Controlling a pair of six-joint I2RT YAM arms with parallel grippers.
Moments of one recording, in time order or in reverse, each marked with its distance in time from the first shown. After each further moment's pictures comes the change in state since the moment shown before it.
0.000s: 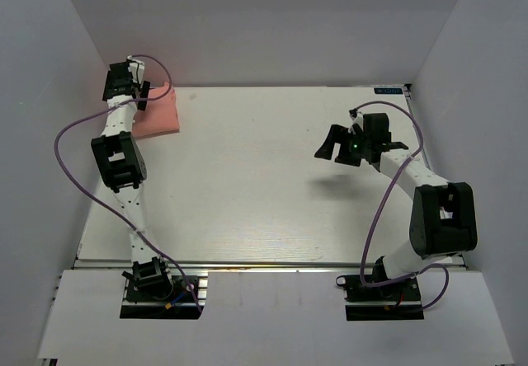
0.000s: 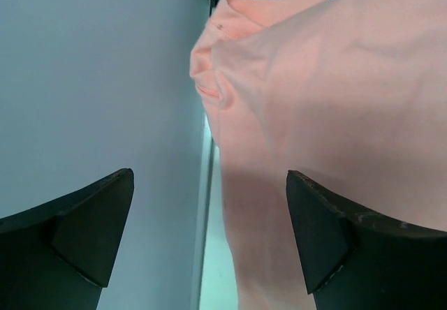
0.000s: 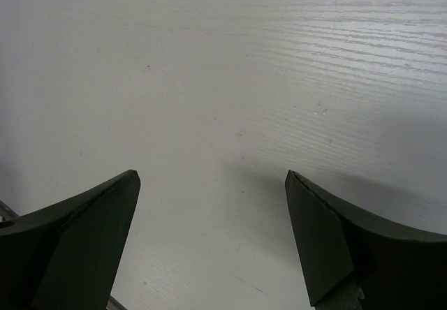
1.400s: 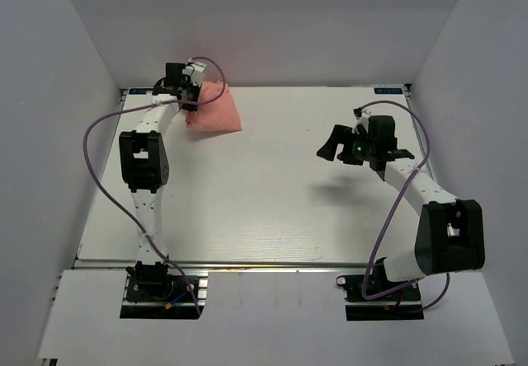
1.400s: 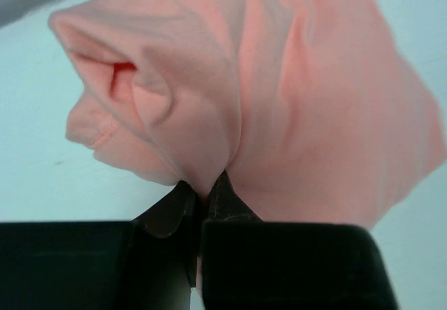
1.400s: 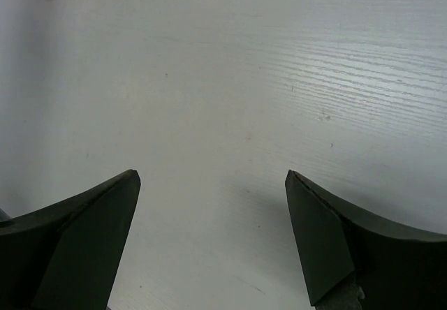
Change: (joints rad) left arm -0.315 -0.148 -0.206 -0.042 0.376 -0.249; right arm 0.000 -0.138 -0.087 0.078 0.005 -0.013
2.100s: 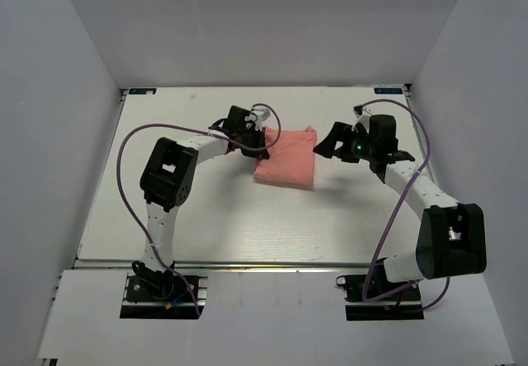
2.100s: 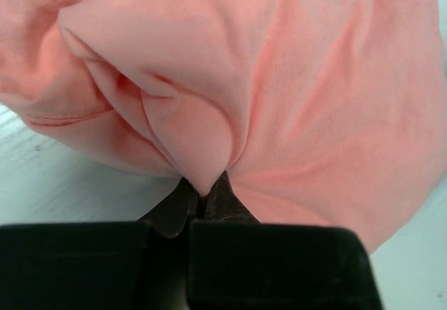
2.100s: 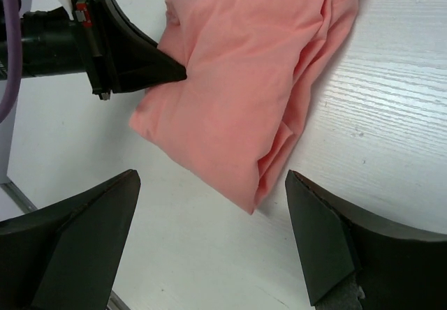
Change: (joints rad) left arm -0.362 -0.163 -0.558 0.277 0.289 -0.442; right arm 0.007 -0.009 -0.006 0.072 -0.067 0.066
